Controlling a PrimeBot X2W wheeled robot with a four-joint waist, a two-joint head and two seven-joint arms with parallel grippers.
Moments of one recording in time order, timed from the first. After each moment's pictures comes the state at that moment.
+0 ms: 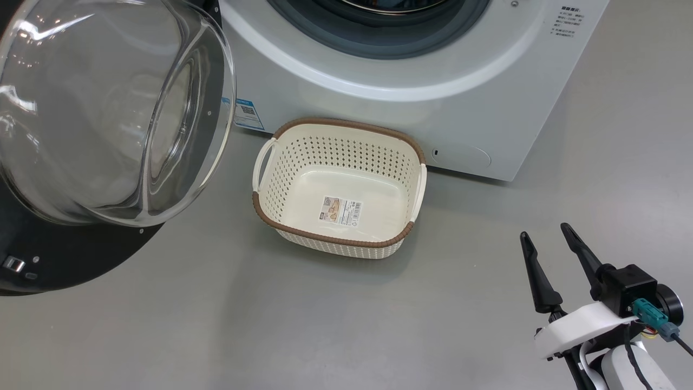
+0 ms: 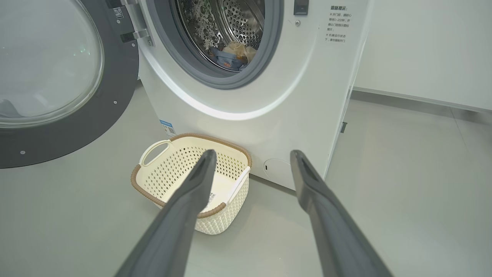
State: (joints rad) left arm -0.50 0.39 0.60 0.47 -1.51 0.03 0.68; right arm -0.05 -0.19 0.22 0.21 0.24 0.12 -0.25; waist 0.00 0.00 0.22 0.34
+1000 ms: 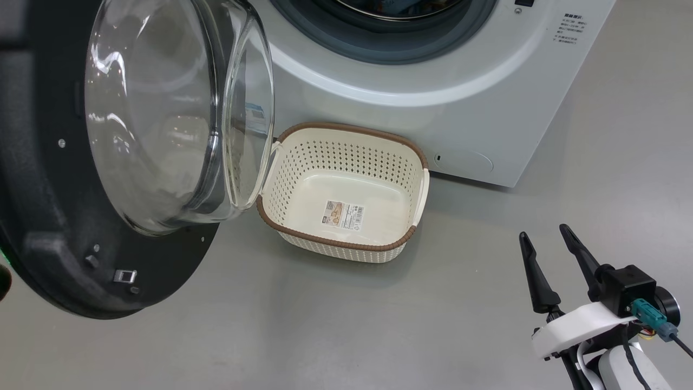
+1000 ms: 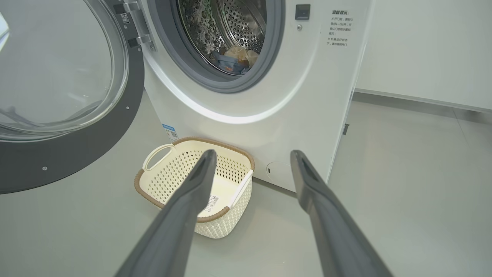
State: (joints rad) left arm -0.44 0.29 0.49 0.29 -1.74 0.02 1.09; right arm -0.05 -0.18 0.21 0.22 0.25 0.12 -0.25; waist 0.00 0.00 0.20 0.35
